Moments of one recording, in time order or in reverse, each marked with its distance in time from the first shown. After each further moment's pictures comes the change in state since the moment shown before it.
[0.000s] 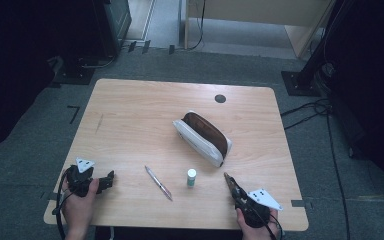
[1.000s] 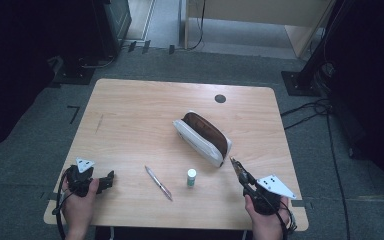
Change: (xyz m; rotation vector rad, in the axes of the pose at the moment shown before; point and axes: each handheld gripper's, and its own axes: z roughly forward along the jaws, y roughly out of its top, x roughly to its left) left arm 0.000 0.000 0.000 0.000 0.000 0.000; right arm -0.012 0.053 -0.017 -0.102 0.018 -0.063
